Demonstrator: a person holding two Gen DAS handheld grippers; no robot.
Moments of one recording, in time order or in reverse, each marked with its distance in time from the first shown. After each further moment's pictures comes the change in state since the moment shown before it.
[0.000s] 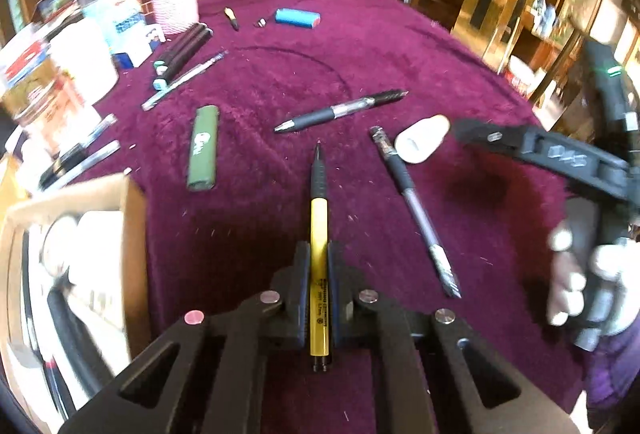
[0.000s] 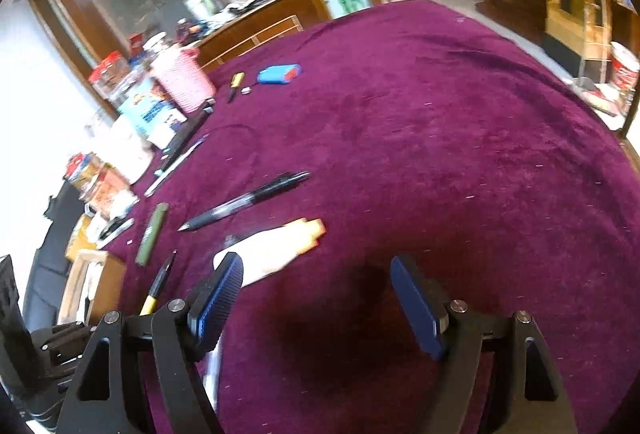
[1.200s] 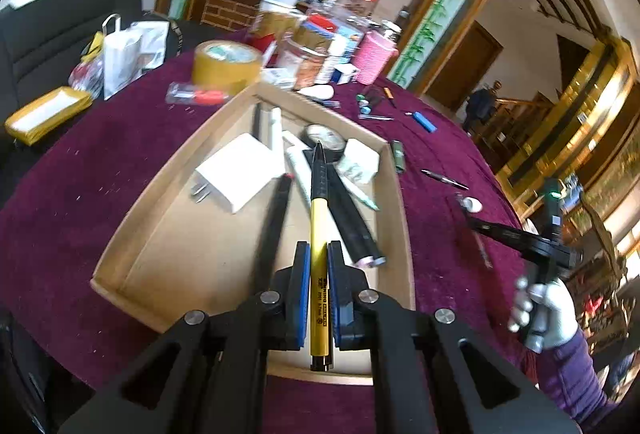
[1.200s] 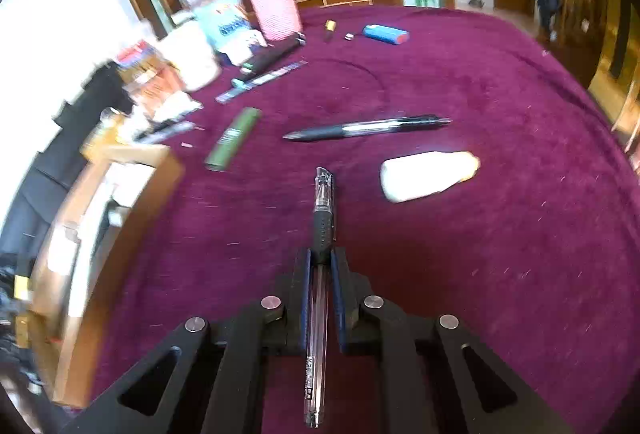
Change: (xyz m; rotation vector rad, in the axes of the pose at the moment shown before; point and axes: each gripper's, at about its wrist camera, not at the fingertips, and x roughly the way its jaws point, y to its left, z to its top) left arm -0.170 0.157 -0.185 -0.537 -0.302 0.009; right arm -0.002 0.109 -0.056 -0.257 0.099 -0.002
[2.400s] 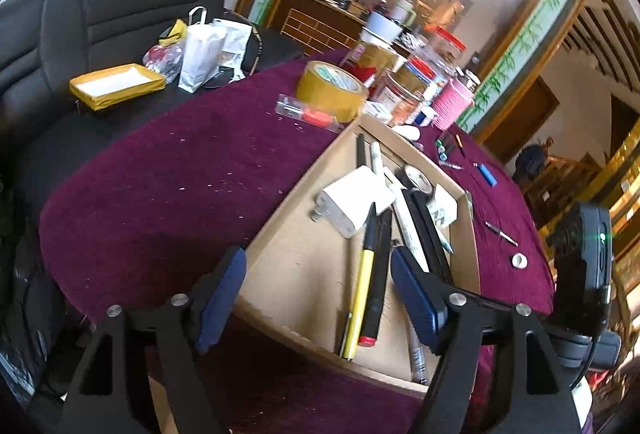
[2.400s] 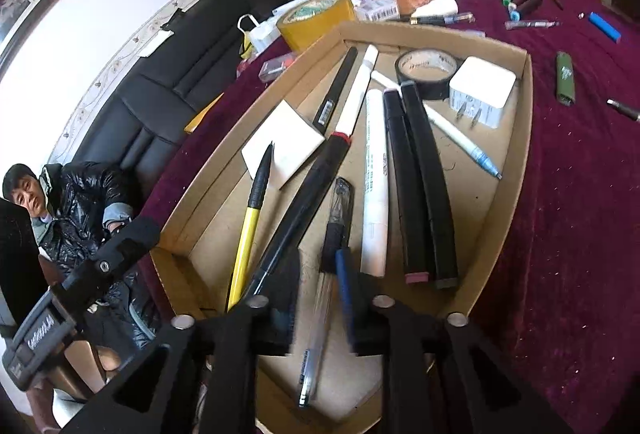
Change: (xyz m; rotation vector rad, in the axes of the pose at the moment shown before) left arm -0.029 0.065 0.000 -0.195 -0.105 0.163; right arm 0.038 0.237 -0.053 -0.213 0.233 0.316
